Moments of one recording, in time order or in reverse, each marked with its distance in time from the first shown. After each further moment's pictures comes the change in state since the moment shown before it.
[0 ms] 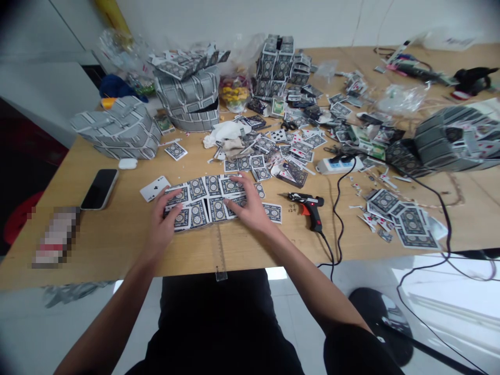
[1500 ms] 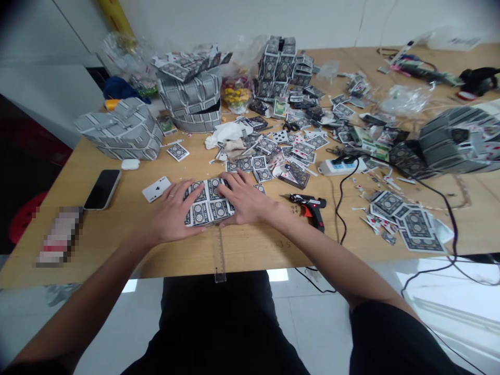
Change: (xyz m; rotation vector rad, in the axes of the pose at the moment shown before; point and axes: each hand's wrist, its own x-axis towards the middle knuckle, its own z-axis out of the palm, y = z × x) left_hand 0.039 0.029 -0.011 0.628 -0.550 0.522; right_hand 0.046 -0.023 -0.018 -0.527 -0.463 -0.486
